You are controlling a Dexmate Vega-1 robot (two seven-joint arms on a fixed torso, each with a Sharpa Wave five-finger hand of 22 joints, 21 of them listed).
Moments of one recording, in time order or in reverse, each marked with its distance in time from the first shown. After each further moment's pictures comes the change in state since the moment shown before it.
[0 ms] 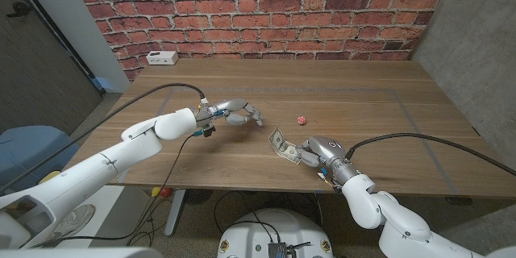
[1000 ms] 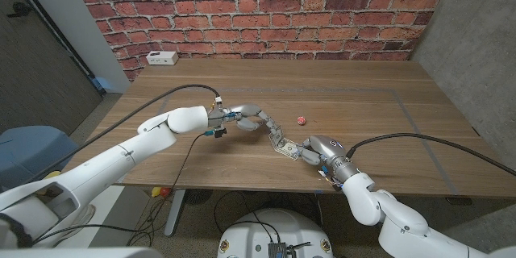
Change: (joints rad) left arm -0.109 -0.091 0.089 0.105 -0.122 -0.036 -0.212; left_hand 0.332 -0.017 -0.013 -0.007 -0.007 -0.147 -0.085 -0.036 -0.002 -0.073 -0.003 -0.061 0.000 -0.040 0.001 -0.007 0.013 -0.106 0.024 0.115 0.069; right arm 0.023 0.000 0.003 0.045 0.071 0.043 -0.028; right_hand 0.005 0.005 -0.003 -0.003 0.000 0.005 0.005 -0.006 0.000 -0.054 -0.064 -0.013 0.000 -0.003 -0.003 -0.011 -0.001 -0.007 -0.007 -0.007 -0.002
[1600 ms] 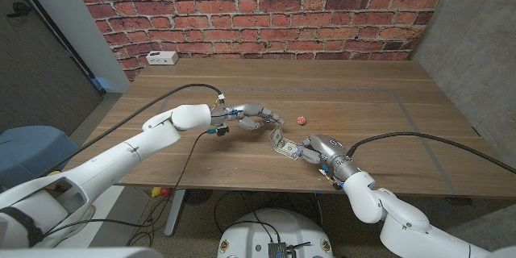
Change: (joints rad) left arm -0.042 -0.039 0.028 0.052 -0.063 0.038 -0.067; left_hand 0.057 -0.008 -0.068 0.021 0.022 -0.446 0.009 -0.008 0.000 -0.044 0.089 0.025 0.000 0.064 0.001 -0.006 -0.024 -0.008 -0.038 0.184 0.038; right arm 0.006 -0.012 0.008 0.005 0.031 0.028 -0.011; right_hand 0.000 0.000 0.000 0.000 0.000 0.004 0.004 -0.006 0.000 0.004 -0.003 -0.001 0.002 0.000 0.000 -0.003 0.000 0.000 0.000 0.002 0.000
